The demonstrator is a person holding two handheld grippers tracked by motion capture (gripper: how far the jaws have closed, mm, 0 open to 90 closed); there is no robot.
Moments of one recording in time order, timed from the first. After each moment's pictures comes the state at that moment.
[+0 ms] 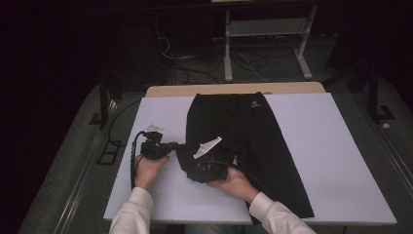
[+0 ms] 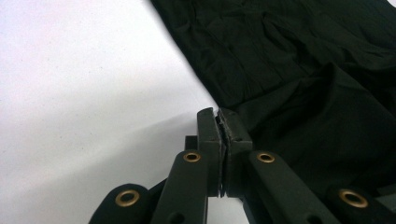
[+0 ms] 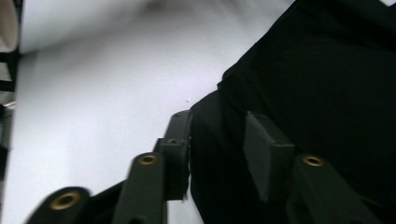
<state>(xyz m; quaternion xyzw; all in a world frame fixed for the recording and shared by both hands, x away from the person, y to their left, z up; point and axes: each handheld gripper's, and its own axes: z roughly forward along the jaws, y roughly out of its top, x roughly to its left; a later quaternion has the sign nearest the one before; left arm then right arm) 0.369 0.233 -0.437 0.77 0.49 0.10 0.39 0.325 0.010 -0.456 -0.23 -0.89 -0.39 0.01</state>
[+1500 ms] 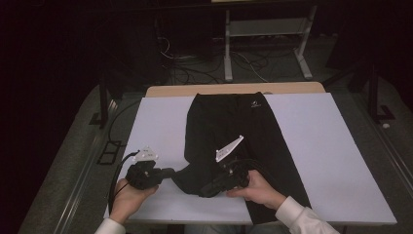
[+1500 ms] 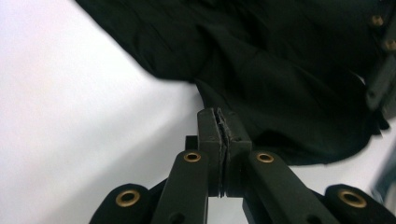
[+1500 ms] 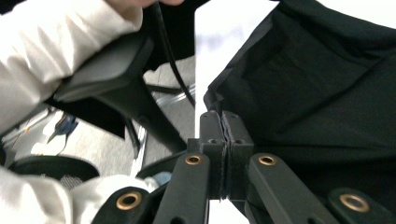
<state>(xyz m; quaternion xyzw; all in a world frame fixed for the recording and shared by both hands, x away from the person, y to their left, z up) 0.263 0.240 -0.397 0.85 0.37 0.07 0.36 0.302 -0.045 -0.435 -0.16 -0.85 -0.44 0.25</state>
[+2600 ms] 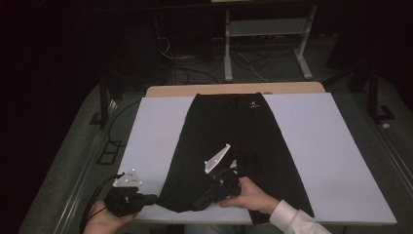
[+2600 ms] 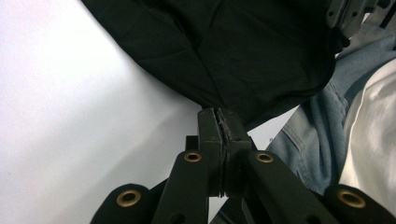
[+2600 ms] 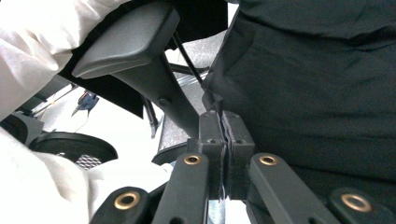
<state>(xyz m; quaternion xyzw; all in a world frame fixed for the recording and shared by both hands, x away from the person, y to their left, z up) 0.214 0.276 -0.396 0.88 0.35 0.03 0.31 0.287 -0.019 -0.444 -0.12 -0.85 -0.41 0.30</state>
